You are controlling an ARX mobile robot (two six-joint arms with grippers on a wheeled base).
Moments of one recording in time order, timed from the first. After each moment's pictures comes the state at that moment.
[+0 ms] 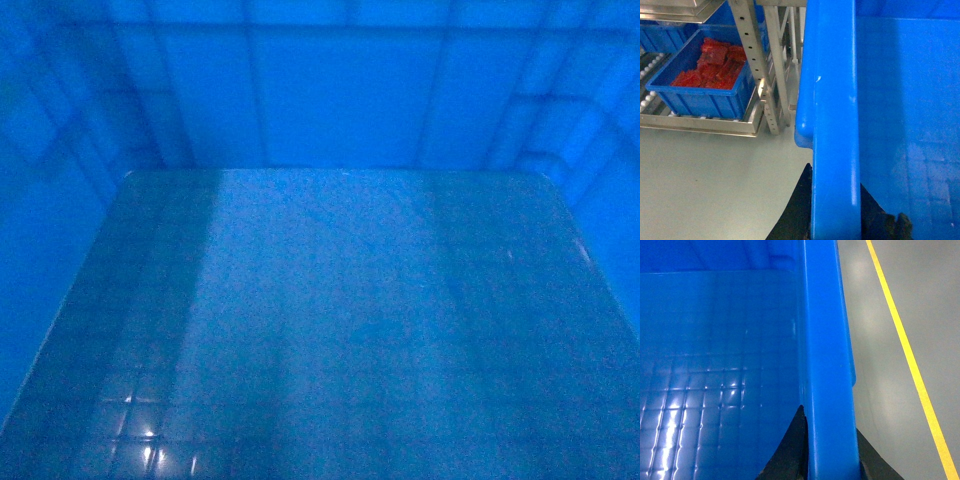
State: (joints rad) left arm -0.56 0.68 0.43 -0.30 -0.59 -0.31; right arm 0.40 0.71 0.36 -0.09 0.38 0.21
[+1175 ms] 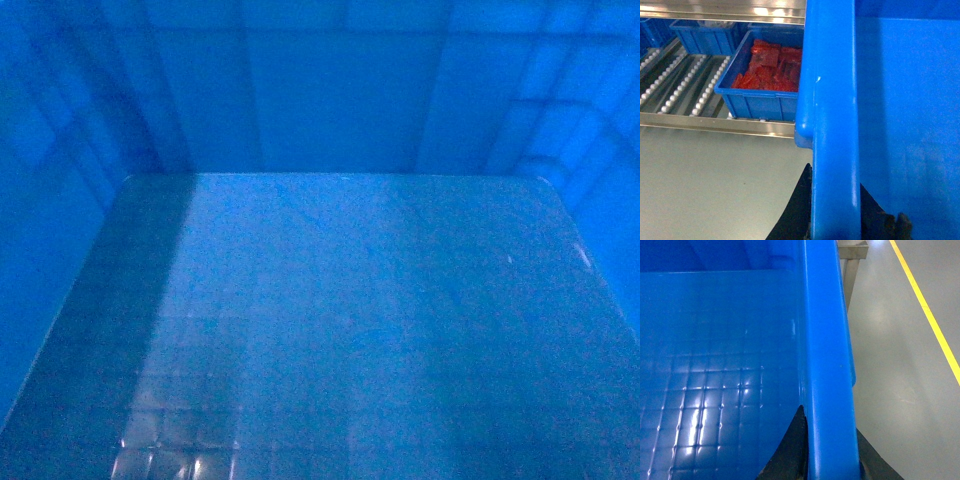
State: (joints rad) left arm -0.56 0.67 0.43 -0.31 -0.59 -0.32; right arm 0.40 0.71 0.36 -0.10 0.38 0.21
